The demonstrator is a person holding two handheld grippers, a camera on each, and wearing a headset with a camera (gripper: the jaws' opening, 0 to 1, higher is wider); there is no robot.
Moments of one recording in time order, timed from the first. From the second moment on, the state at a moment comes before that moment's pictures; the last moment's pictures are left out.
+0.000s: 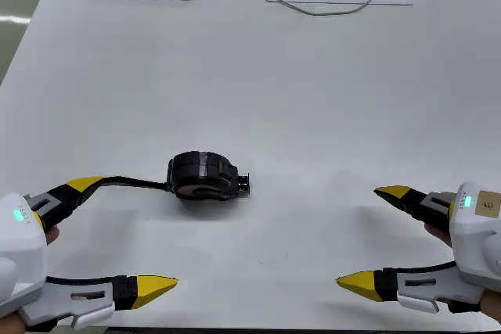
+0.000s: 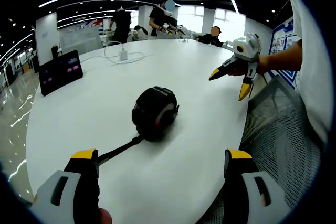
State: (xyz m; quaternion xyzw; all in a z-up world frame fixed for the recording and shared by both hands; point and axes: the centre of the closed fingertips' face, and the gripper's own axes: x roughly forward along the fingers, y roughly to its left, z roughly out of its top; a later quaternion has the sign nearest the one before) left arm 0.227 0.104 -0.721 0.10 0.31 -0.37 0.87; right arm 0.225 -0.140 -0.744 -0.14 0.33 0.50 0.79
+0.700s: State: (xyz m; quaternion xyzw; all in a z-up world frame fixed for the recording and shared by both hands) left arm 0.228 0.104 -0.720 0.09 0.30 -0.37 0.87; right arm 0.229 -0.139 -0.742 -0.14 0.33 0.50 0.79
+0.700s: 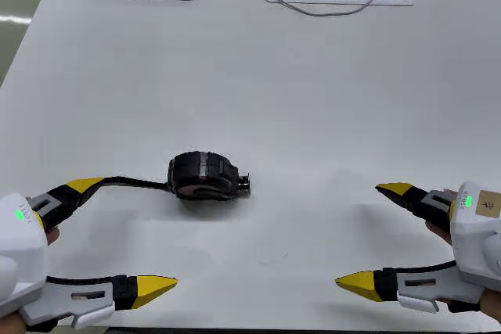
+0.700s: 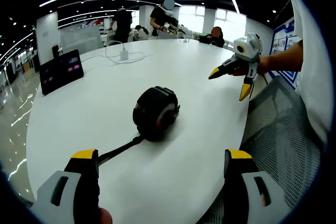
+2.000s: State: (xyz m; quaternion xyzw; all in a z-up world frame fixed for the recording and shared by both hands) left arm 0.231 0.106 -0.721 0.10 0.31 -0.38 0.87; right arm 0.235 -0.138 -0.742 -0.14 0.32 0.50 0.79
